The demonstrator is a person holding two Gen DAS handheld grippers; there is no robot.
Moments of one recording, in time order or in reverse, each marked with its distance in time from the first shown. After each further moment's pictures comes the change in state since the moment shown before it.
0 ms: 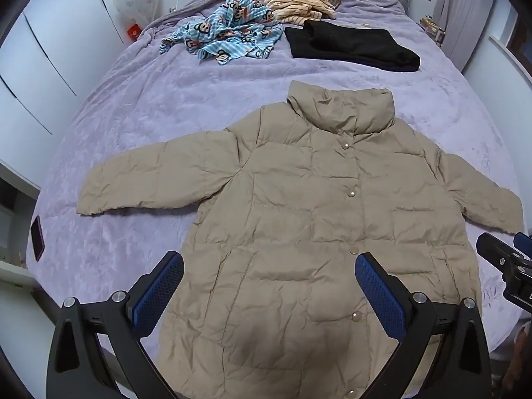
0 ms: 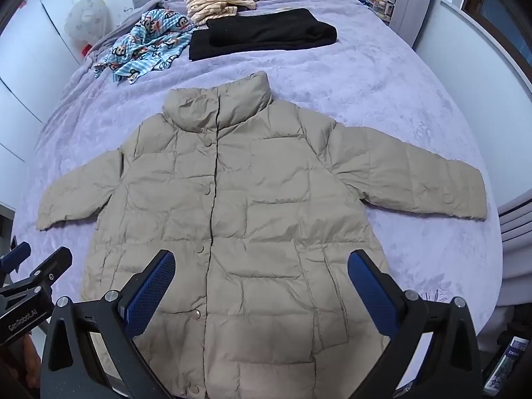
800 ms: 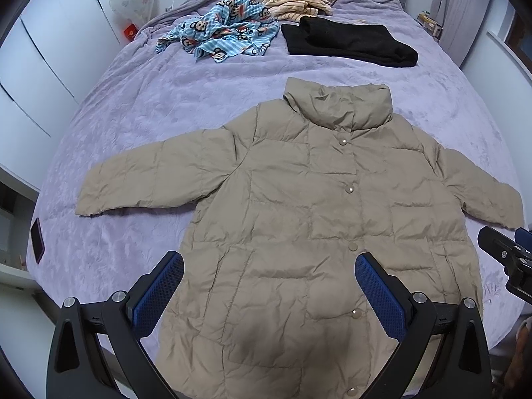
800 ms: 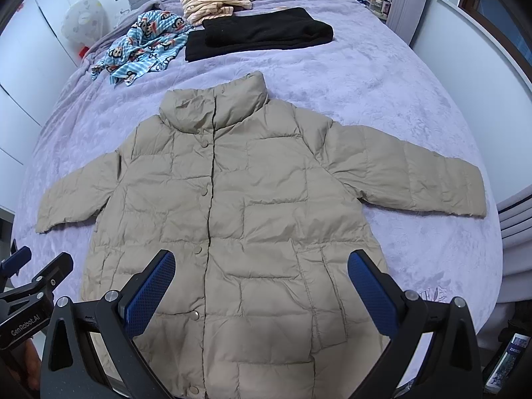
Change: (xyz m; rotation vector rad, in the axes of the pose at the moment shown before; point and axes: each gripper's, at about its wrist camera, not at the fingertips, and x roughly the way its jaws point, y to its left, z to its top) left arm 0.000 -0.007 -0.003 0.016 0.007 0.002; right arm -0.001 -0.002 0.001 0.015 -0.005 -0.003
